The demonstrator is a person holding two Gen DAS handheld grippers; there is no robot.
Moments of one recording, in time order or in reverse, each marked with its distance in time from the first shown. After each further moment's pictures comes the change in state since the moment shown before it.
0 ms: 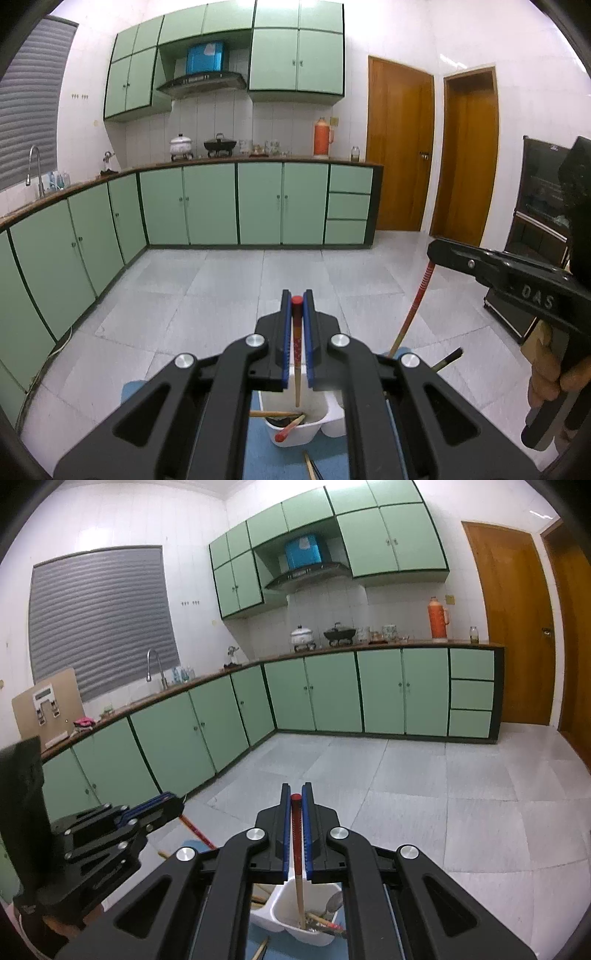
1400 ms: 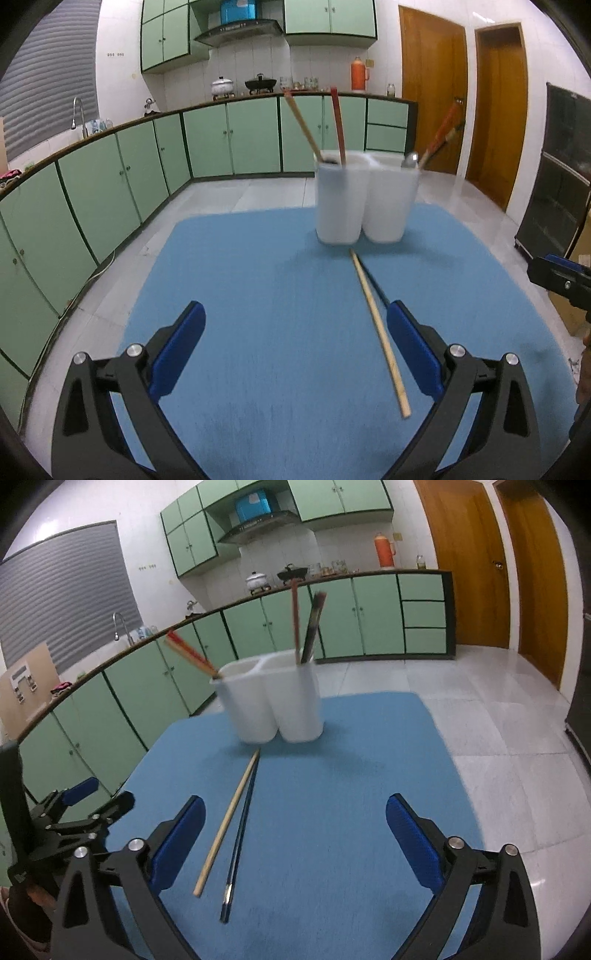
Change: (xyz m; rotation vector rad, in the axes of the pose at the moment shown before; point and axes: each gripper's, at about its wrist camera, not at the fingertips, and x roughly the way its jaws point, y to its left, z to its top) left arm -0.115 0.020 -0.219 -0.019 0.209 0.168; right arm -0.111 0.034 -0.233 0.147 0.181 -0.138
